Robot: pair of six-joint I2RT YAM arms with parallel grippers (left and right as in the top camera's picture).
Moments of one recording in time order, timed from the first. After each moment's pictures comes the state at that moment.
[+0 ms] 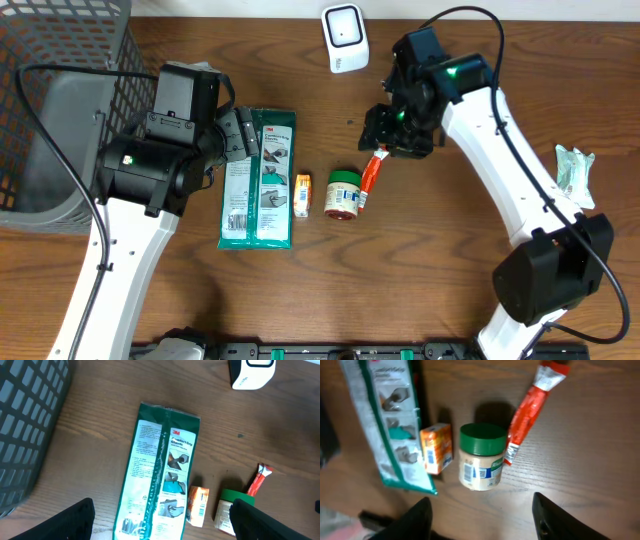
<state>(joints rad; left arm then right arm) -0.26 1.33 1.48 -1.08 -0.11 -0.43 0.38 1.88 1.77 -1.26 -0.30 0.49</state>
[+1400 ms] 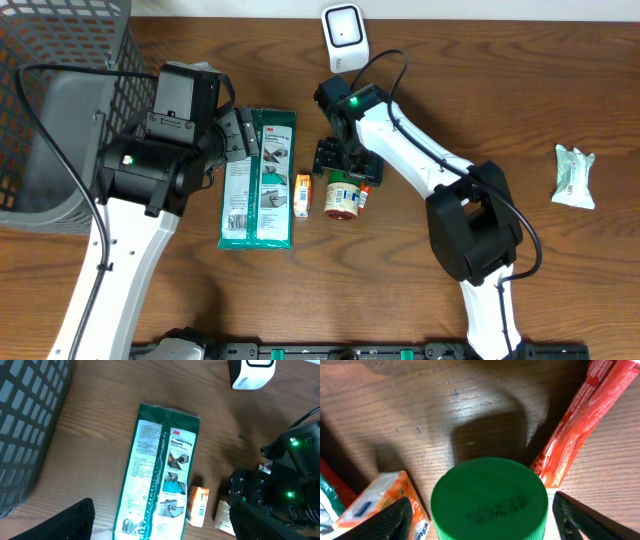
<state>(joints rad) -0.26 1.33 1.48 -1.08 -0.11 -0.43 0.57 2.20 1.77 -1.13 -0.13 0.78</state>
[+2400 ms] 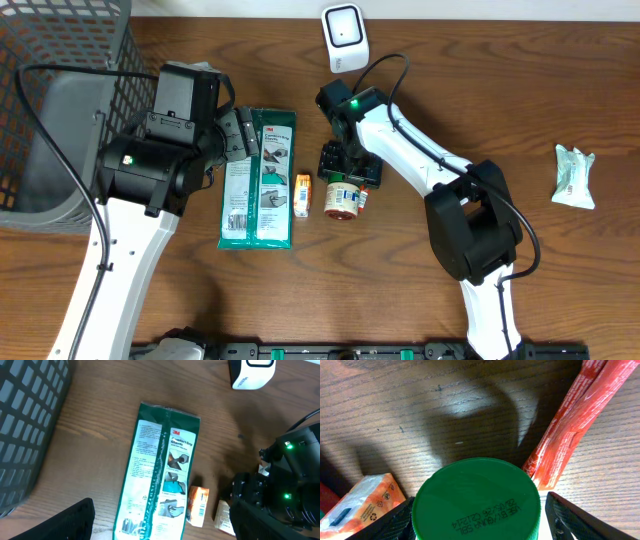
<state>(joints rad) -0.26 1.33 1.48 -1.08 -0.11 -0.43 0.57 2.20 1.74 -1.13 -0.13 0.78</state>
